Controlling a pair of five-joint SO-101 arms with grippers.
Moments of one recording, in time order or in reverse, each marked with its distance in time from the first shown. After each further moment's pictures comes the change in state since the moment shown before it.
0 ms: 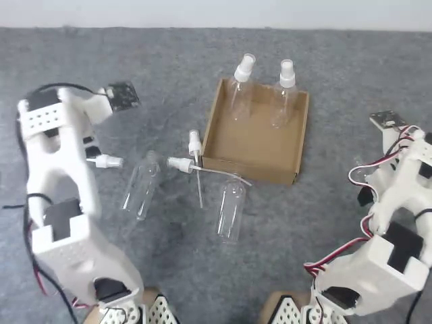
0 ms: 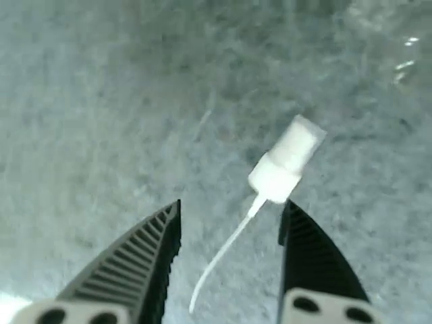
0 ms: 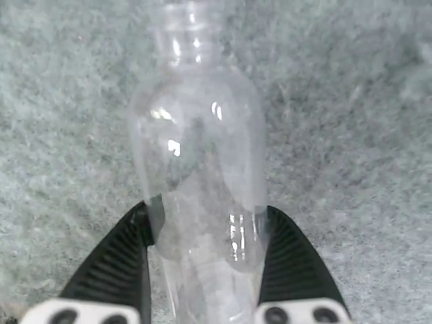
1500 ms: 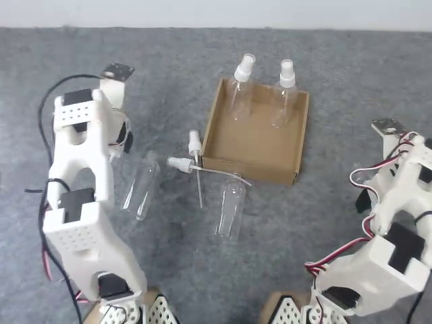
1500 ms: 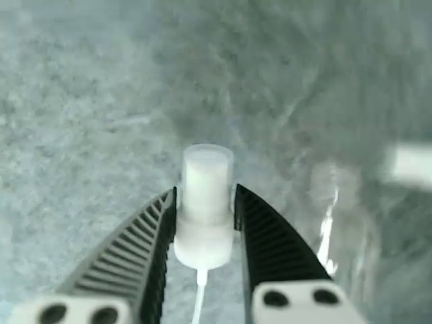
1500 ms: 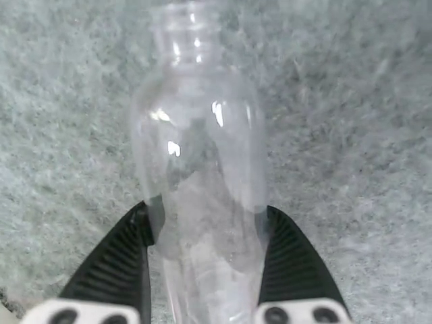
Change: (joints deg) left arm 7.5 6.7 0.4 1.8 61.0; right arm 1.1 0.0 3.0 0.0 -2.9
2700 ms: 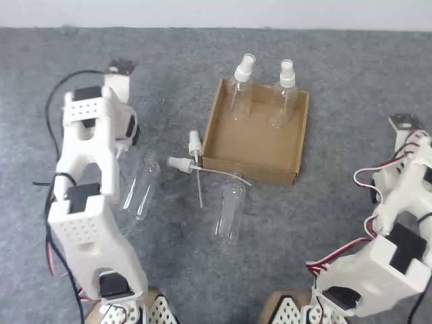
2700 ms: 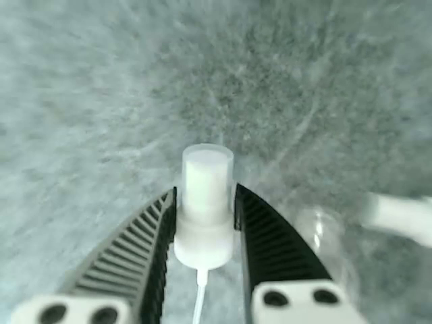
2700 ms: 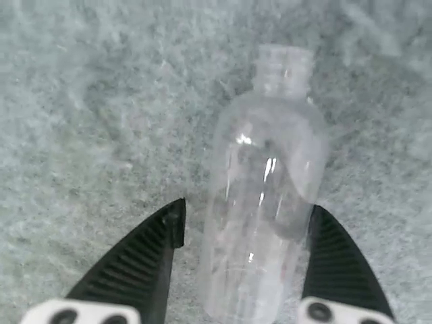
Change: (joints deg) left arm 2.2 3.3 -5.0 -0.4 5.5; right arm 0.6 0.0 -2.7 -4.7 -6.1
